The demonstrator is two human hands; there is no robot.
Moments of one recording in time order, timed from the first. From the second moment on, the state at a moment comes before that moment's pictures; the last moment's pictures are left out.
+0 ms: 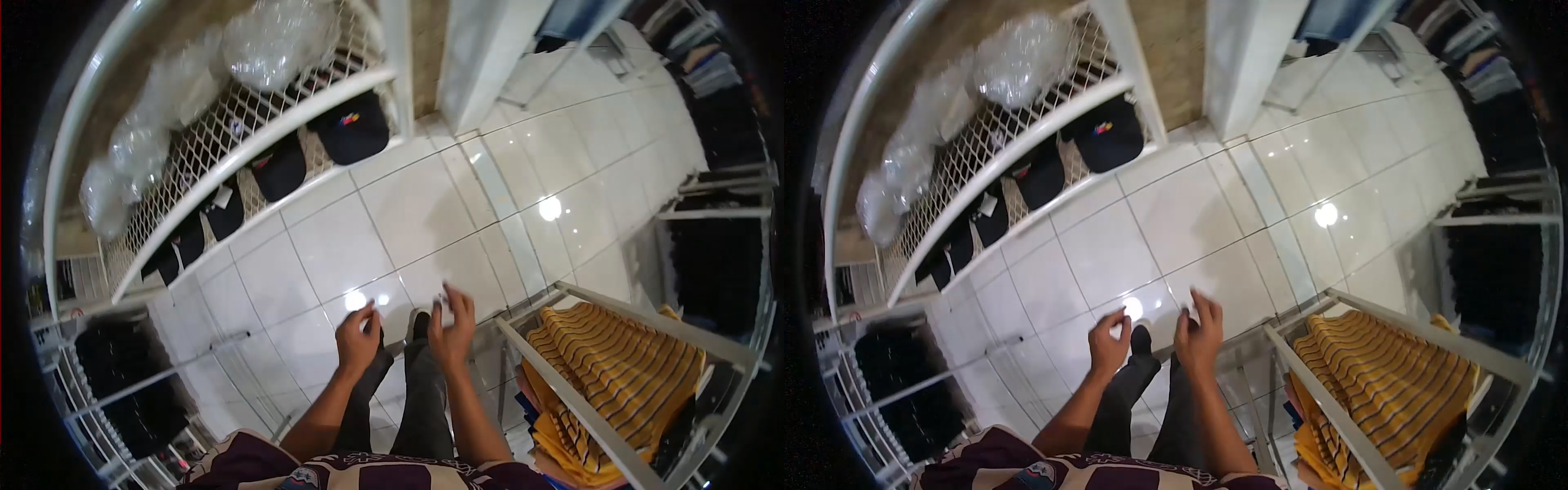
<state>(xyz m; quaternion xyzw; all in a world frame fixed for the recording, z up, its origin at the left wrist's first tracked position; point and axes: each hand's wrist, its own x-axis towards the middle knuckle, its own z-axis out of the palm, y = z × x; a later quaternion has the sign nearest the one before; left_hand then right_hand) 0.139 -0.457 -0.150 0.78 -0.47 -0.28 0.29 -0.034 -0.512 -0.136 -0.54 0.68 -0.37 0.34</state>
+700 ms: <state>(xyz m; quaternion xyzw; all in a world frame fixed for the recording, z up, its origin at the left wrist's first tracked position) 0.070 -0.377 0.054 0.25 -0.83 -0.50 0.02 0.014 -0.081 0.104 -0.05 0.89 -0.45 0.05</state>
